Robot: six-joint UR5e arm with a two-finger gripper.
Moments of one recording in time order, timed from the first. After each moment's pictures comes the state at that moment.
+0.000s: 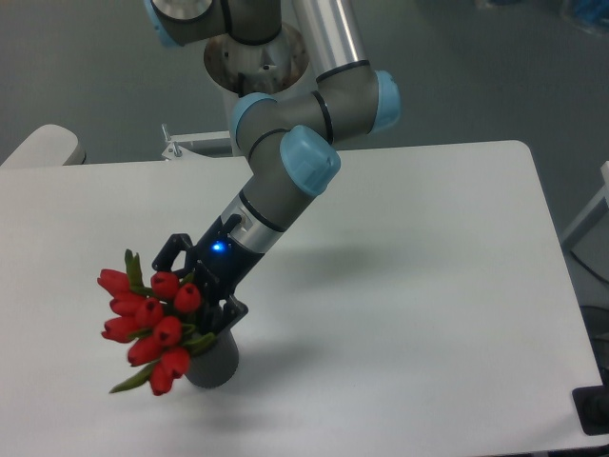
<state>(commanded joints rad) 2.36 -1.92 -1.77 -0.69 0.70 1.06</state>
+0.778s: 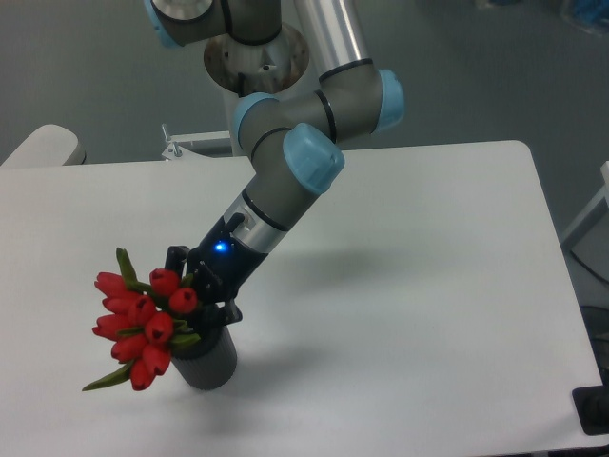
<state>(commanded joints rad) 2.38 -1.91 -1.71 -0.69 0.70 0.99</state>
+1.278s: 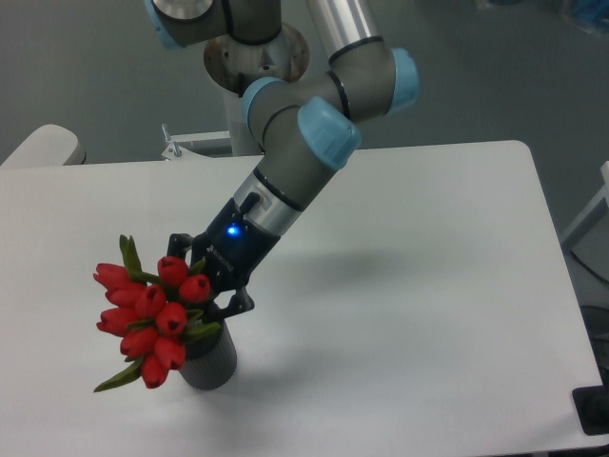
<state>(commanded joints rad) 2.42 -1.87 -1.68 -0.69 0.61 0.85</state>
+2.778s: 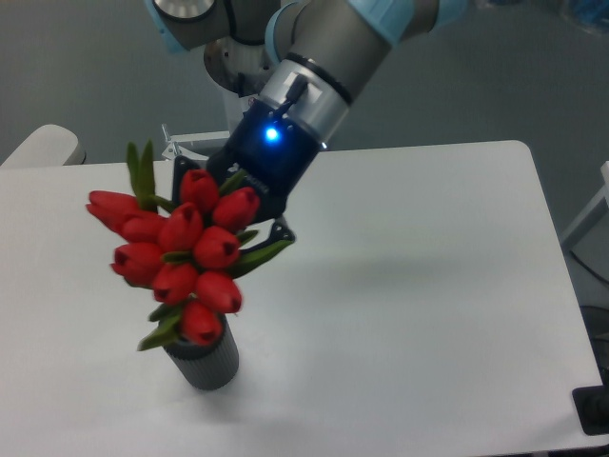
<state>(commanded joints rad) 2.52 -1.84 -1.43 -0.69 0.58 0.56</state>
